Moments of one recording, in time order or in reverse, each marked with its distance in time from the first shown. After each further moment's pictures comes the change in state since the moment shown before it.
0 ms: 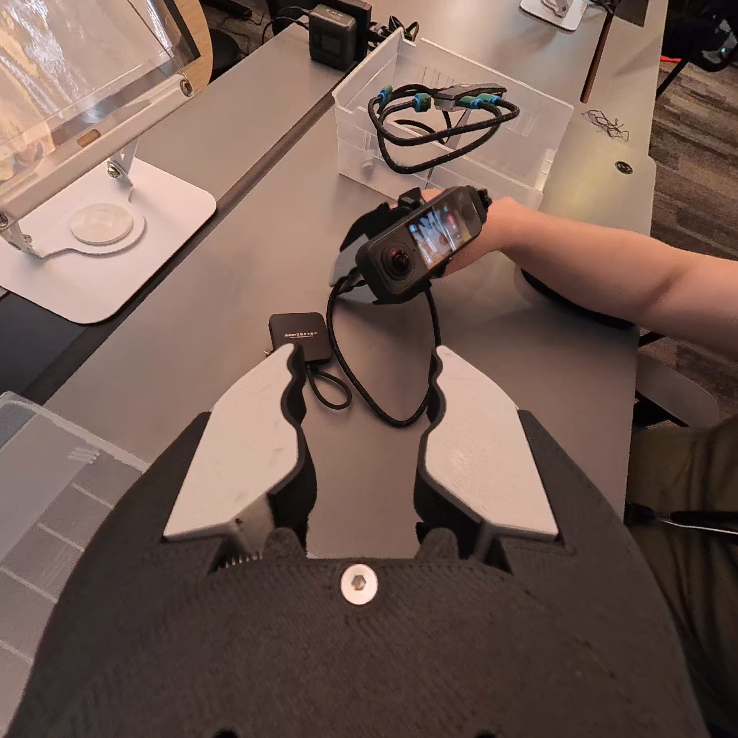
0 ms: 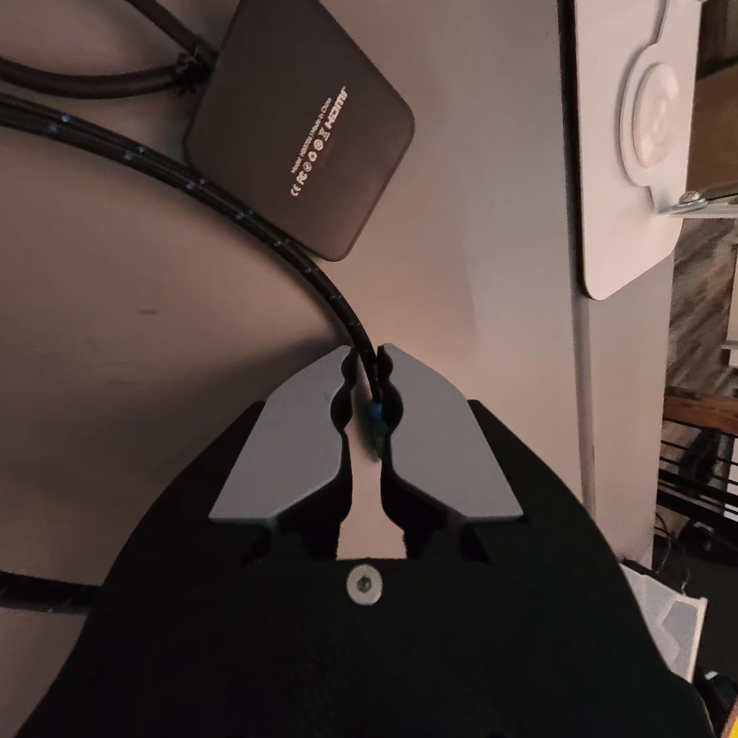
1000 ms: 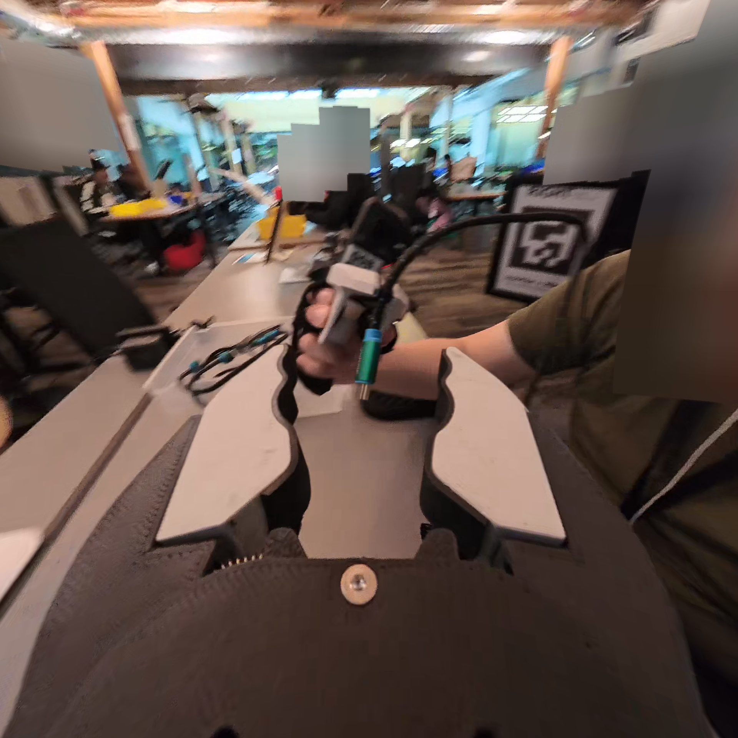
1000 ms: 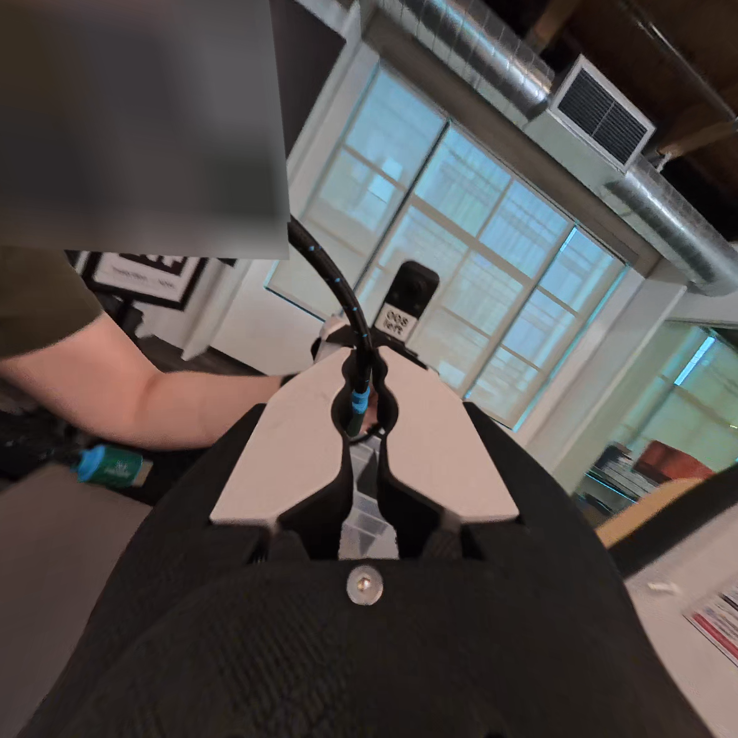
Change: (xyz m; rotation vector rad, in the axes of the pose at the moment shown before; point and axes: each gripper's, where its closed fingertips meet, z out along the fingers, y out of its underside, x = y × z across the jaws) left arm 0.127 -0.056 -0.034 0.578 0.560 0.358; right arm -0.039 -0.104 -0.338 1.732 -0.213 -0.095
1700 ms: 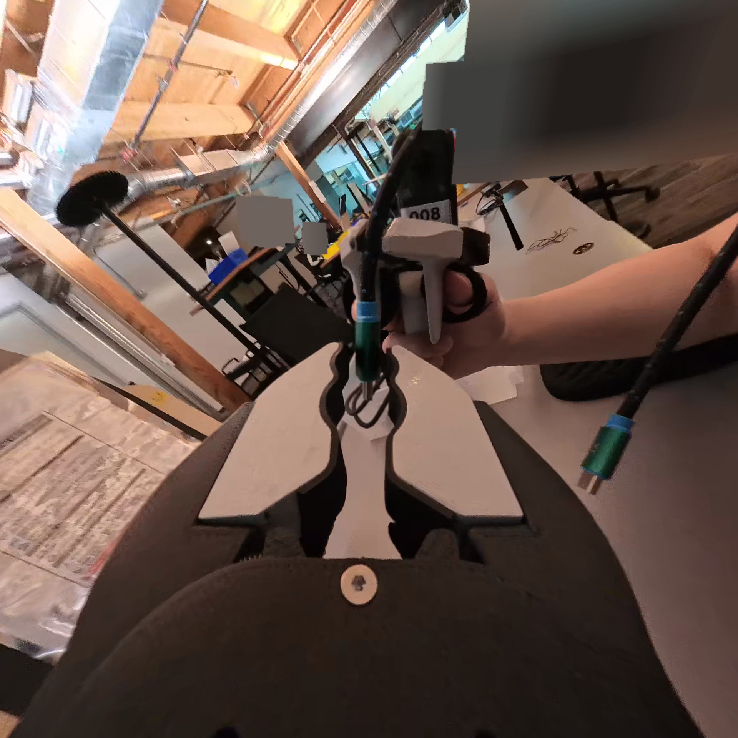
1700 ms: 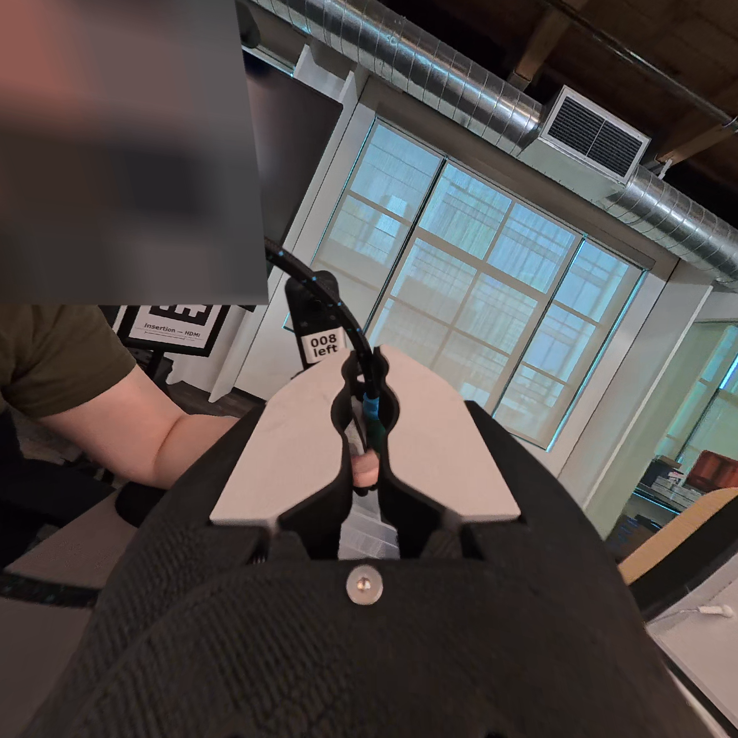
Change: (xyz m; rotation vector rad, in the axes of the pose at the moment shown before) left arm -0.018 0.015 0.056 -0.117 -0.430 0.609; right arm 0.005 -0.021 -0.009 0.092 -0.011 0.103
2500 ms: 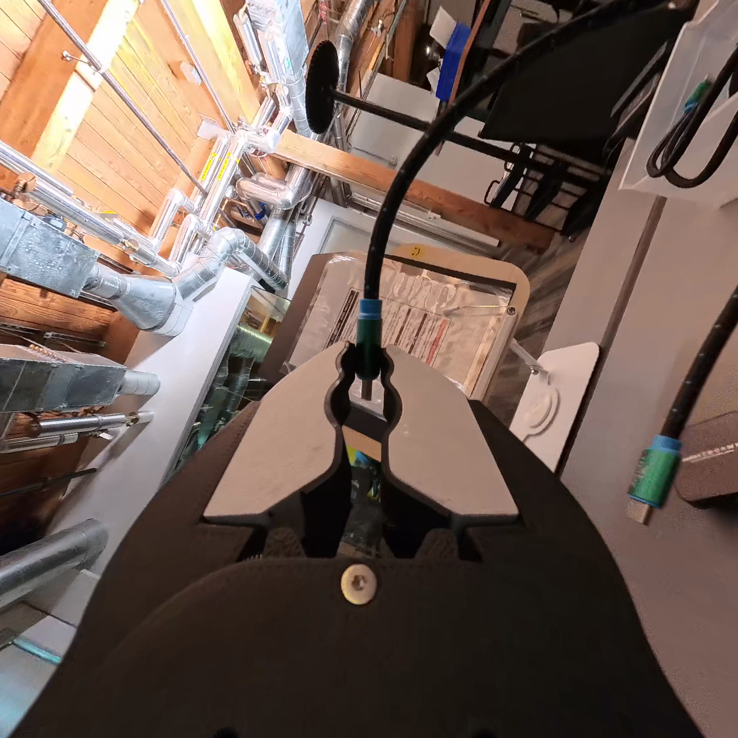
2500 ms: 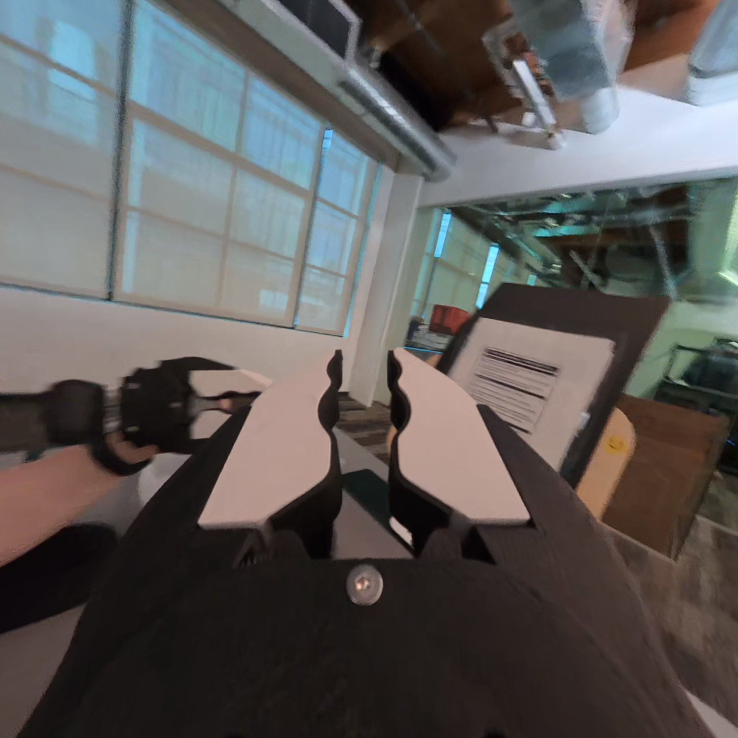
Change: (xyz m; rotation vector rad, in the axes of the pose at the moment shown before) left arm -0.094 0.046 -0.055 -0.493 -0.578 0.704; right arm 0.079 -0.065 -0.052 -0.290 0.659 -0.083
